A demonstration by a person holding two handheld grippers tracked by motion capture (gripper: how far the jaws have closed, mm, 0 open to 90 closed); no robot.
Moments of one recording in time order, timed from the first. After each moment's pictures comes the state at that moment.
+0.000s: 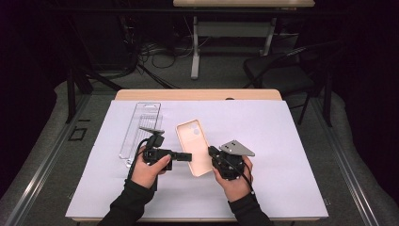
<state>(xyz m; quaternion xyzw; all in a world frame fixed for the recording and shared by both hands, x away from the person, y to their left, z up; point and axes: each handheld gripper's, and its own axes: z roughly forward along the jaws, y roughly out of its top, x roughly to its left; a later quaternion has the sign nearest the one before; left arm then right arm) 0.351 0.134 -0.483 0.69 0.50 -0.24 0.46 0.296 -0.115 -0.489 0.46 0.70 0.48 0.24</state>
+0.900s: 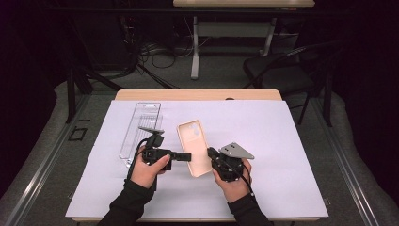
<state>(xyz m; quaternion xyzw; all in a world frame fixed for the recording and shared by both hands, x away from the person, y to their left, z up) 0.351 0.135 -0.482 0.69 0.50 -0.25 0.45 0.297 -0.114 -0.501 0.46 0.70 0.50 0.24</state>
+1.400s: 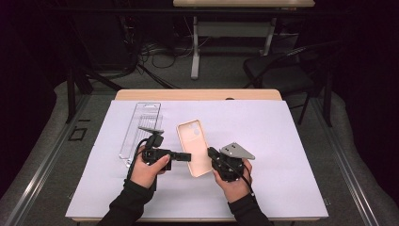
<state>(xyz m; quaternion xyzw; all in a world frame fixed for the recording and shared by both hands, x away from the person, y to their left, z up) 0.351 0.135 -0.482 0.69 0.50 -0.25 0.46 0.296 -0.115 -0.499 0.45 0.70 0.50 0.24</state>
